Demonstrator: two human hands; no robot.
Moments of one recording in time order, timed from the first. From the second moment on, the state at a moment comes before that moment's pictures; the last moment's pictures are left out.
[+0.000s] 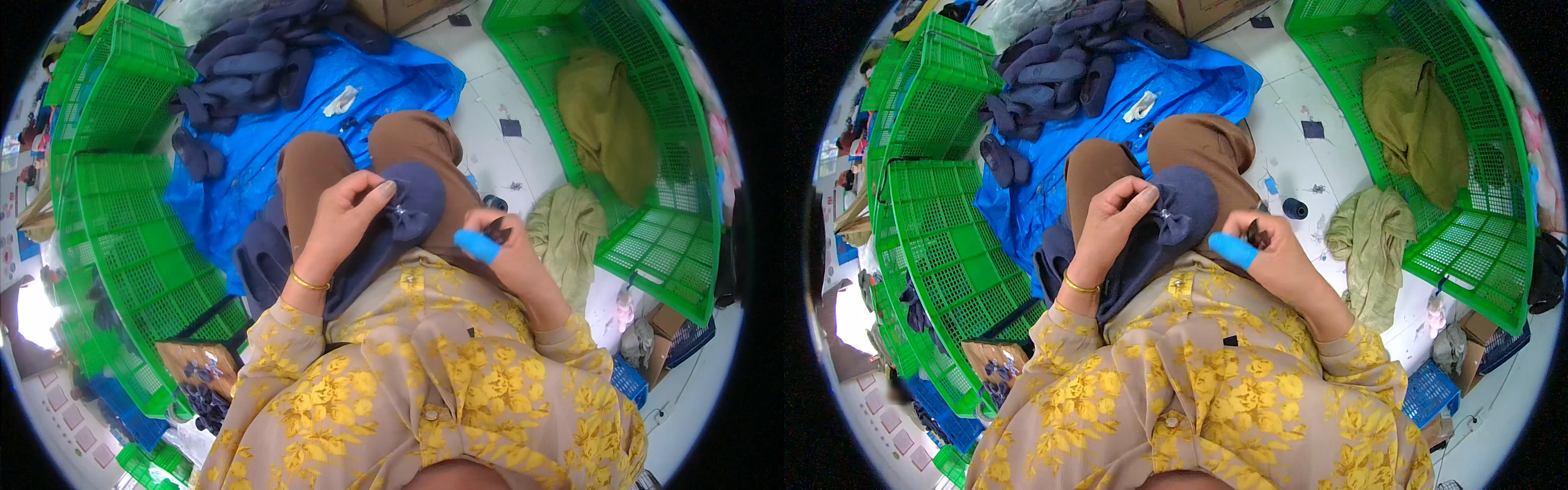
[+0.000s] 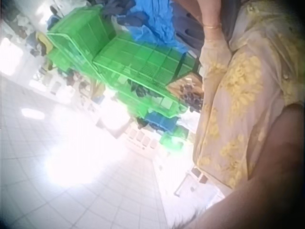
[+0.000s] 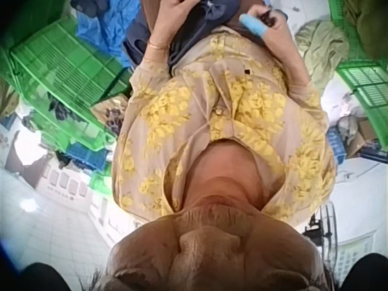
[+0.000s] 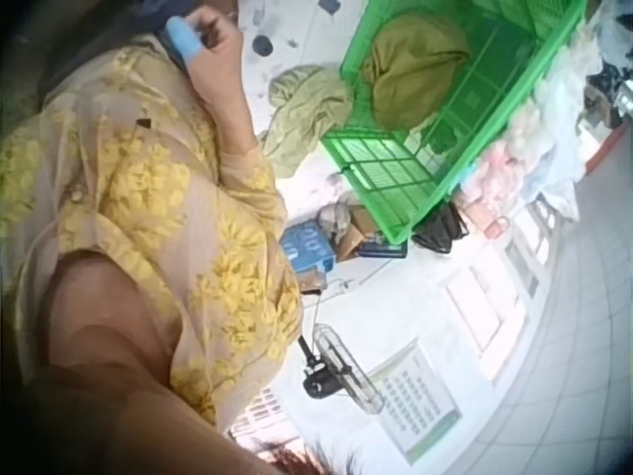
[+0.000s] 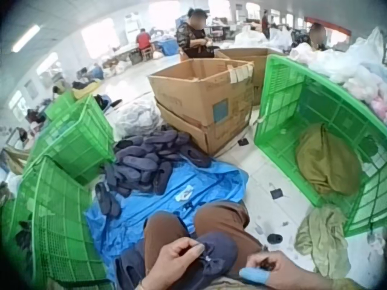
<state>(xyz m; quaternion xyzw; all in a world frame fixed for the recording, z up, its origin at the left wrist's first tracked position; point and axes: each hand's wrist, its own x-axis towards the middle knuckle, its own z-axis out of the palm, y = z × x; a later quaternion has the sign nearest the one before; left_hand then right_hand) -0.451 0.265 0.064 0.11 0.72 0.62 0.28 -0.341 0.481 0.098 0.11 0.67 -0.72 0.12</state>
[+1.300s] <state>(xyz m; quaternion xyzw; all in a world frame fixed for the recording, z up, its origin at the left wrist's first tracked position) -0.415 0.291 0.083 0.28 0.87 0.40 0.01 -0.353 0.456 0.057 0.13 0.23 -0.96 0.11</state>
